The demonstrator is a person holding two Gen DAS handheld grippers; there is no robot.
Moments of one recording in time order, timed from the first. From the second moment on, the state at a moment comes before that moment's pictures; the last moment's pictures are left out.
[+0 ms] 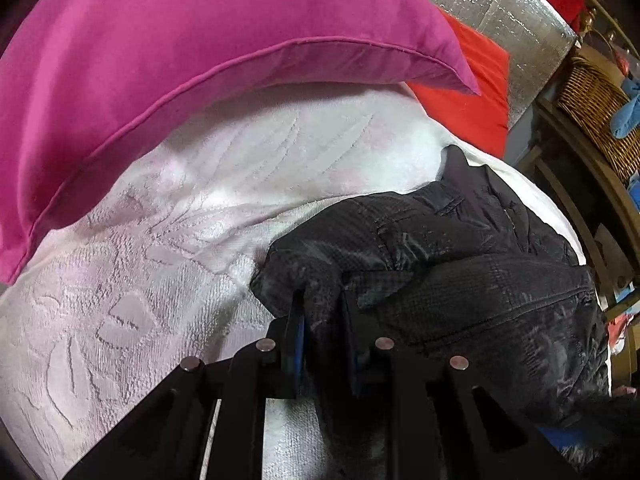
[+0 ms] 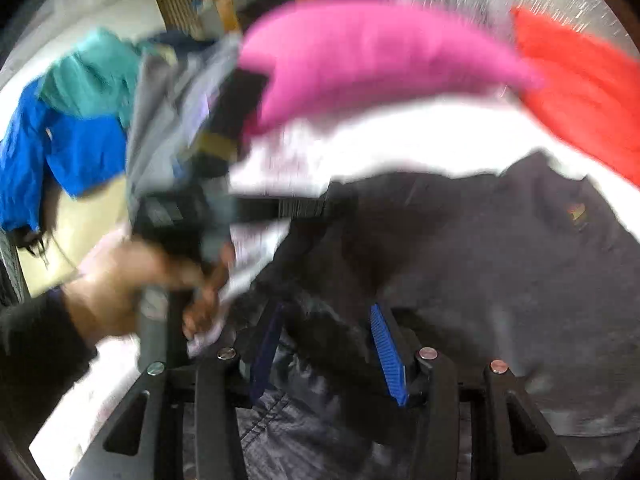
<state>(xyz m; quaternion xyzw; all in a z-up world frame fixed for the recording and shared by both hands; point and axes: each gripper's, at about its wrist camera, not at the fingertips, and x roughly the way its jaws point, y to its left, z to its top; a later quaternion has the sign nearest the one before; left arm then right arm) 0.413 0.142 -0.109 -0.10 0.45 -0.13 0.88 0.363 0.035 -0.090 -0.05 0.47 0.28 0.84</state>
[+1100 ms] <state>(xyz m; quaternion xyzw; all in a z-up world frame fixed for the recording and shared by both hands) 0.015 0.167 -0.114 -0.20 0.43 -0.08 0.88 -0.007 -0.397 -0.078 0.29 0.44 0.04 0.85</state>
